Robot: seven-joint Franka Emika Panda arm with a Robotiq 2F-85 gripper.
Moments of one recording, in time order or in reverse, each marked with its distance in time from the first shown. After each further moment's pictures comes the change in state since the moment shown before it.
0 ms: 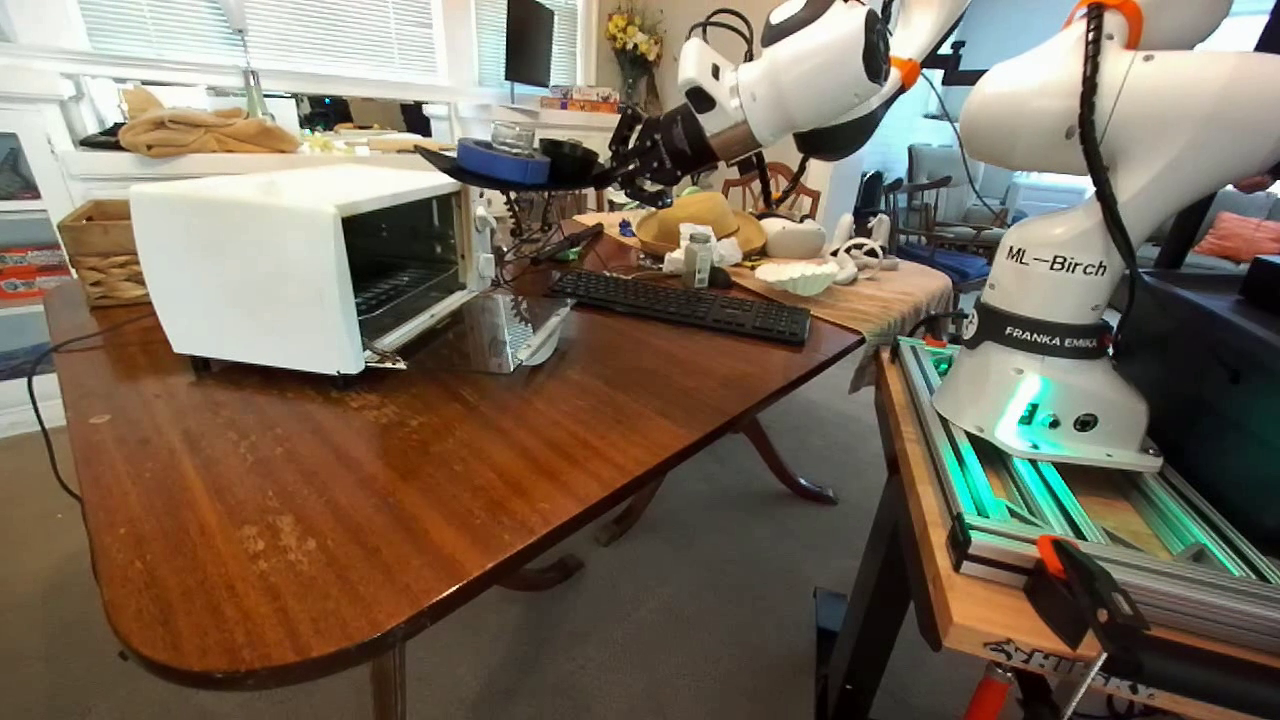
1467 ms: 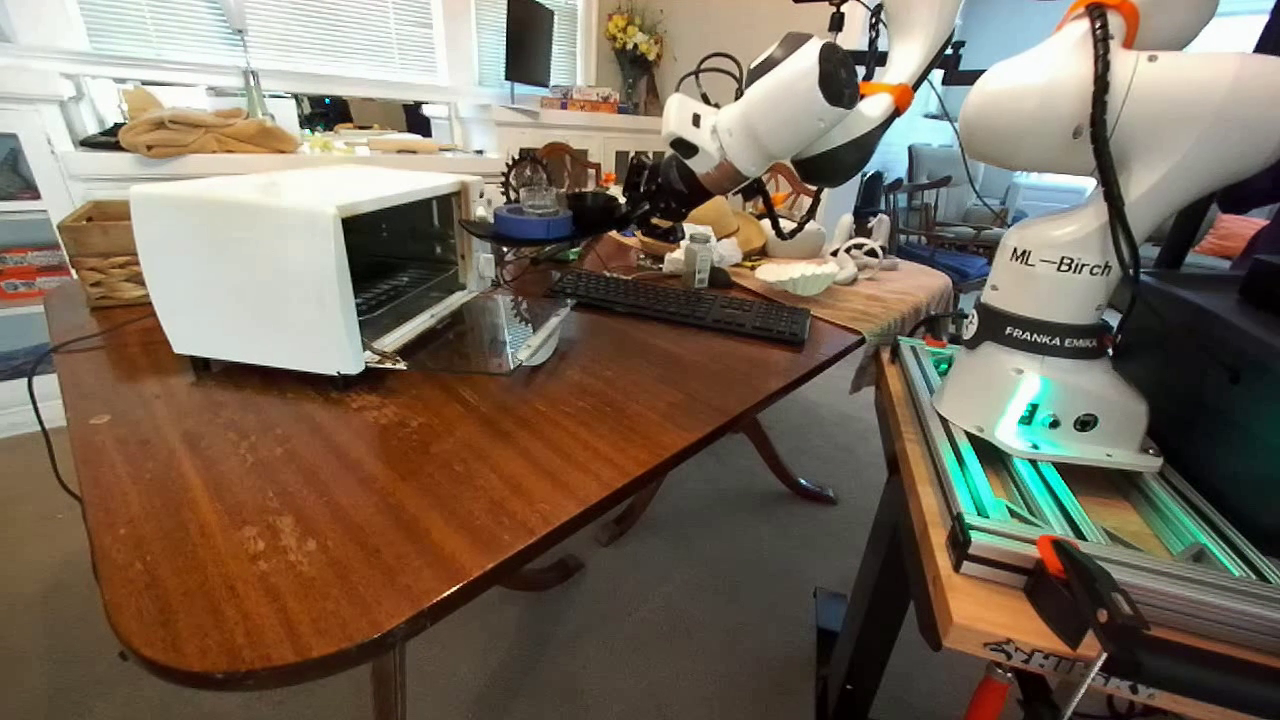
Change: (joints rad) arm 0.114 0.023 -0.219 0.029 0.086 -0.093 -0.134
